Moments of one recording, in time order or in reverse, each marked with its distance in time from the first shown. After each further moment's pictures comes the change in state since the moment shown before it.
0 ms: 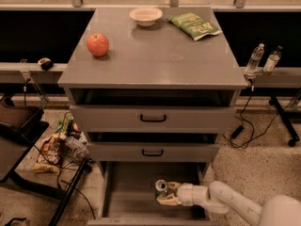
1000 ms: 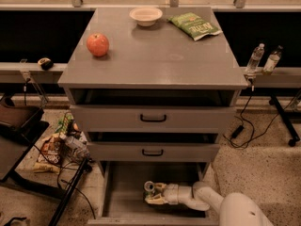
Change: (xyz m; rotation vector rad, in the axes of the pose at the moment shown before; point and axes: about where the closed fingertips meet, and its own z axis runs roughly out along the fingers) arm 0.060 -0.019 0.088 -0.059 -0.083 0.004
